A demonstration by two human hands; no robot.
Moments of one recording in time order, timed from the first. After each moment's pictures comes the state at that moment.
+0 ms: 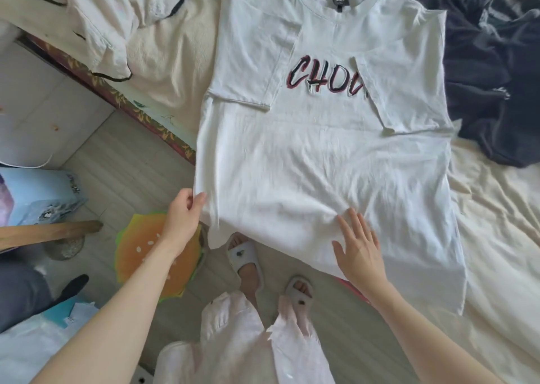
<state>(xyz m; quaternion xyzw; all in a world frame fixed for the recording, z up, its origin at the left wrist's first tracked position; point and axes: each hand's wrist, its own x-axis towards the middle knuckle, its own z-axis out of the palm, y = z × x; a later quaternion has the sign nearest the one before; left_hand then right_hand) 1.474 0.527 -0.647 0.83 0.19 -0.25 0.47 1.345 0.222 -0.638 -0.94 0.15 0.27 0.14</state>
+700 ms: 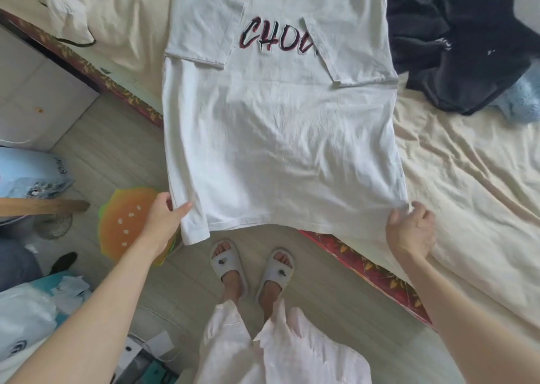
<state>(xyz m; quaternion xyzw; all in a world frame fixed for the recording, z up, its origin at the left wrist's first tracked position) 1.357 0.488 -0.636 0.81 0.25 -0.25 0.46 1.242 0.086 -0.621 -0.84 0.51 0.11 0.15</state>
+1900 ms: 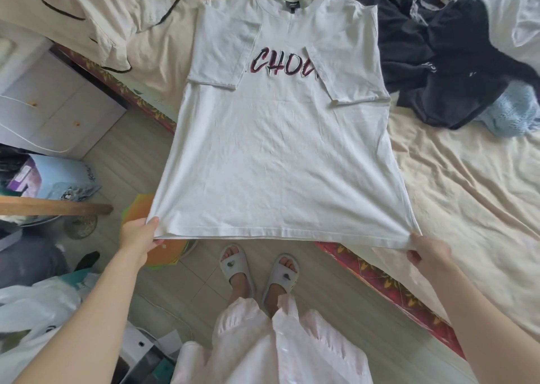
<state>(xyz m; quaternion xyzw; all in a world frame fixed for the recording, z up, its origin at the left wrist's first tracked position) 1.335 0.534 -0.574 0.74 0.46 -0.19 0.45 1.216 0.043 -0.579 -0.50 0.73 0.09 0.46</state>
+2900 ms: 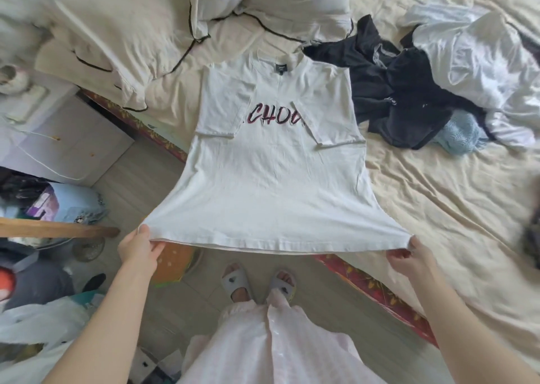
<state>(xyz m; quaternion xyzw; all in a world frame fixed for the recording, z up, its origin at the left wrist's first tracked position) 1.322 0.515 -0.488 0.57 0.54 -0.03 0.62 1.200 0.058 -0.491 -0.04 0.69 -0.14 0.71</state>
